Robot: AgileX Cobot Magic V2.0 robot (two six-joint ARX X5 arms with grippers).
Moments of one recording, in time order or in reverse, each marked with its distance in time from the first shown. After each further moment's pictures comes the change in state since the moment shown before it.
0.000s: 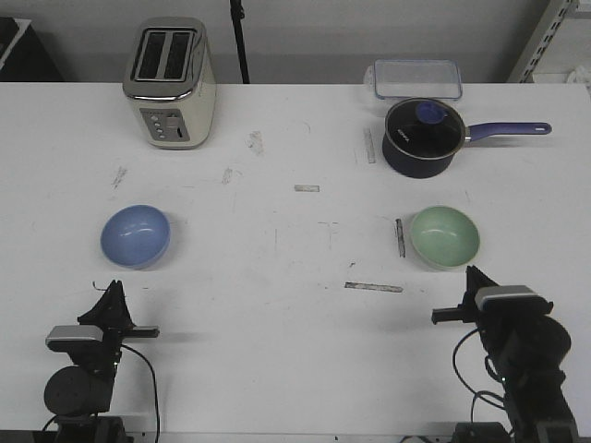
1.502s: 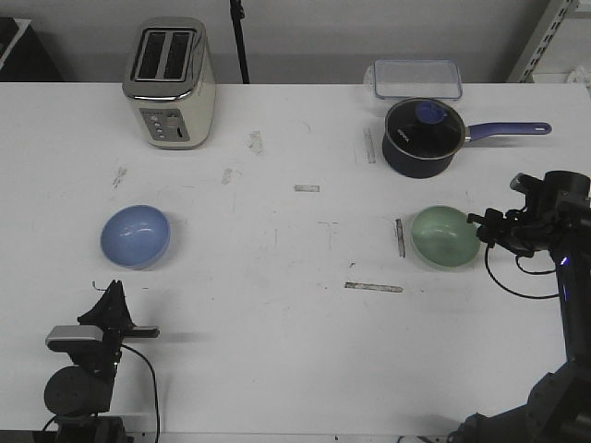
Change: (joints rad) left arm 0.000 0.000 0.000 0.000 0.000 0.000; right arm -0.338 1.030 0.739 -0.489 -0.257 0.063
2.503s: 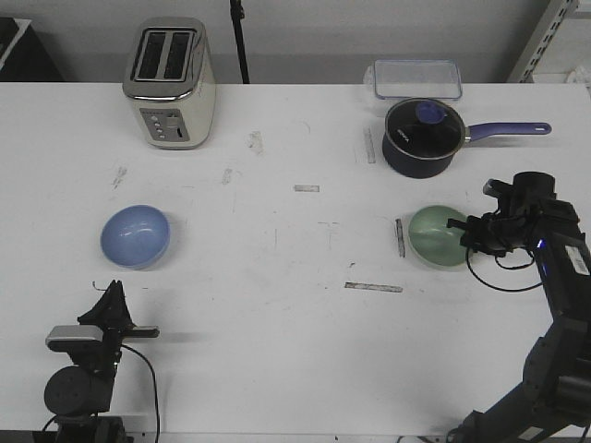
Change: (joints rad) left arm 0.000 0.000 0.000 0.000 0.000 0.000; right arm 0.052 0.149 -0.018 0.050 0.001 -0.007
